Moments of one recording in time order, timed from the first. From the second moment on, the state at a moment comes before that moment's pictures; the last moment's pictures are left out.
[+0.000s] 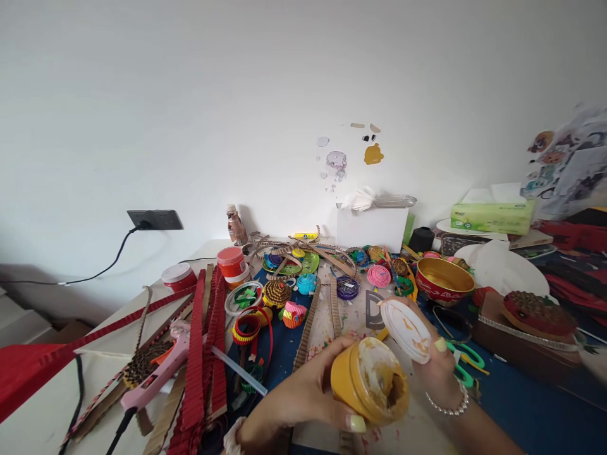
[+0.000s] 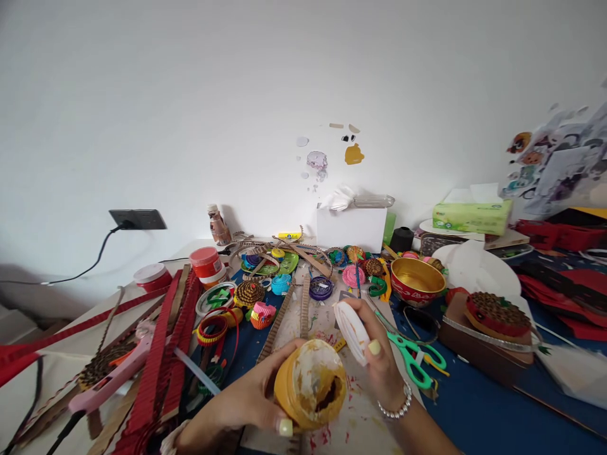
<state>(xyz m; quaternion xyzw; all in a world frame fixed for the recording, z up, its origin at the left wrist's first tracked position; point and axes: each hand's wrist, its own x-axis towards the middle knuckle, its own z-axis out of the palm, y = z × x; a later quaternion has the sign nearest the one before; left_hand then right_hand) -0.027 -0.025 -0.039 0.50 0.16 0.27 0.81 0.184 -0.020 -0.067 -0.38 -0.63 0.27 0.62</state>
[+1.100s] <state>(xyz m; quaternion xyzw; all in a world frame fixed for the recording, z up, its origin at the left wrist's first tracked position) -0.037 -0.003 -0.032 0.42 0.33 0.58 0.62 0.193 -0.015 -0.035 -0.56 -0.72 0.14 0.38</state>
